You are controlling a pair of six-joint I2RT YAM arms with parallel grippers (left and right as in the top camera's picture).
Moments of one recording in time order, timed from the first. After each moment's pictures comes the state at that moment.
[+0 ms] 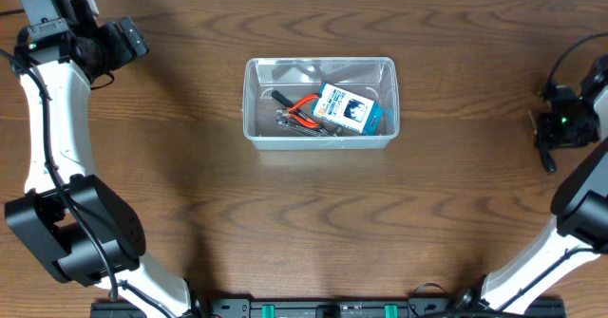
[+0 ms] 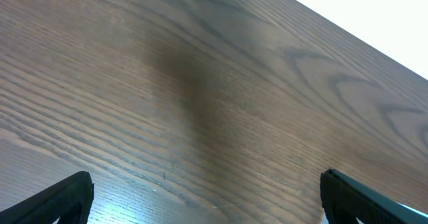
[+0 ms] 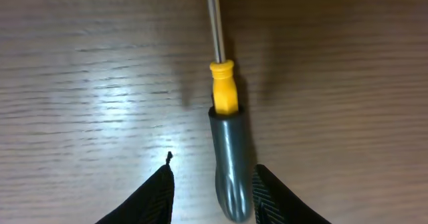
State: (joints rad) left arm 0.33 1.86 1.70 -0.77 0.21 -0.20; right arm -0.53 2.11 1.59 -1.02 0.06 -0.55
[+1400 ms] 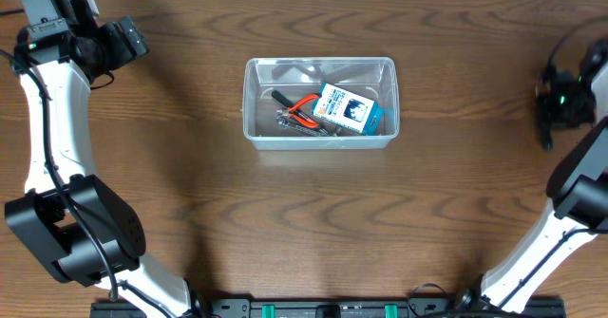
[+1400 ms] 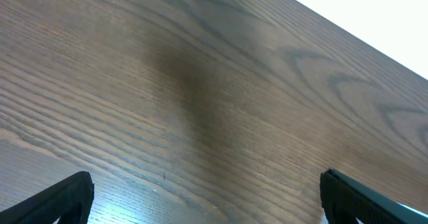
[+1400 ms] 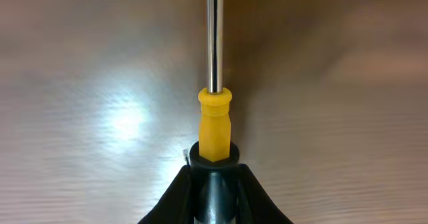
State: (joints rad) left arm 0.33 1.86 1.70 -0.77 0.21 -0.20; right arm -0.47 2.24 1.89 -1.13 0.00 -0.47
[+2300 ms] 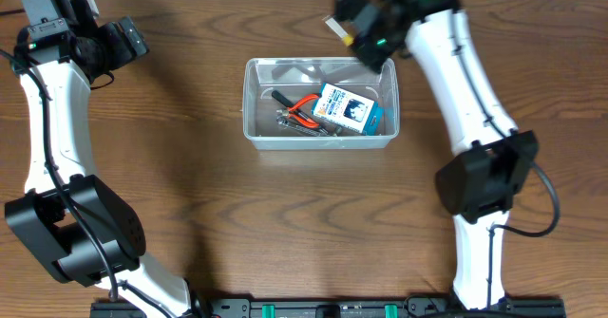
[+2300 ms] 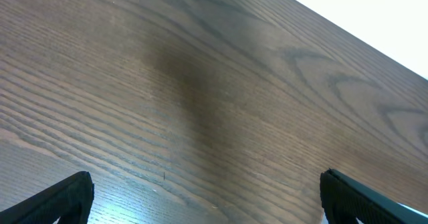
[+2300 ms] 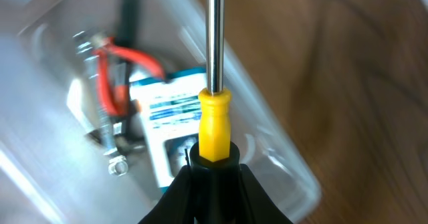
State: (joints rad) left arm 0.33 1.86 1.70 -0.77 0.21 -0.20; right arm 0.38 2.24 2.32 -1.31 -0.14 -0.56
